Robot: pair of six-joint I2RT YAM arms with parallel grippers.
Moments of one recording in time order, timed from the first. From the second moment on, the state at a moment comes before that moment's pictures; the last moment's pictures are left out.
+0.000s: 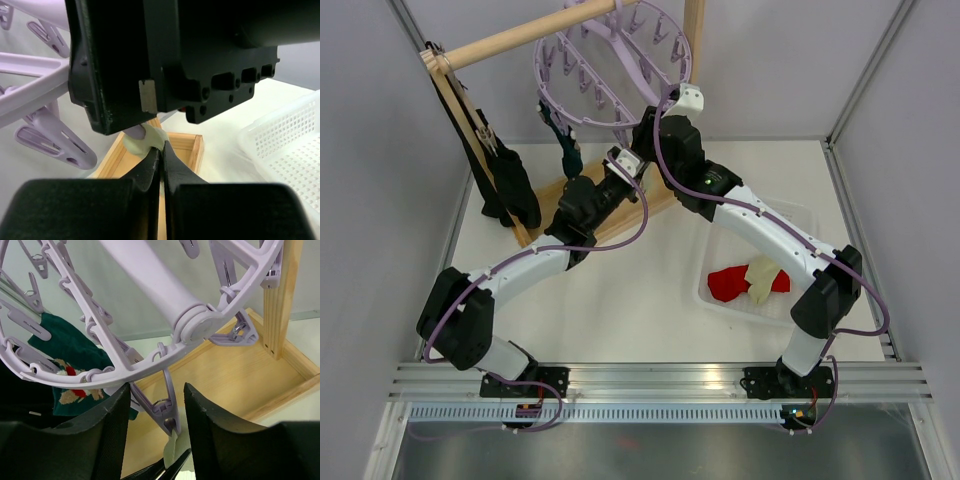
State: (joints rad) left arm -0.62 1.49 0.98 0.70 0.09 0.23; right arm 0.75 1.75 1.76 -0.16 0.53 0.51
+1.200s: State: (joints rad) left arm -0.62 1.20 0.97 0.29 -0.07 0.06; right arm 0.75 1.33 1.45 -0.18 0.50 0.45
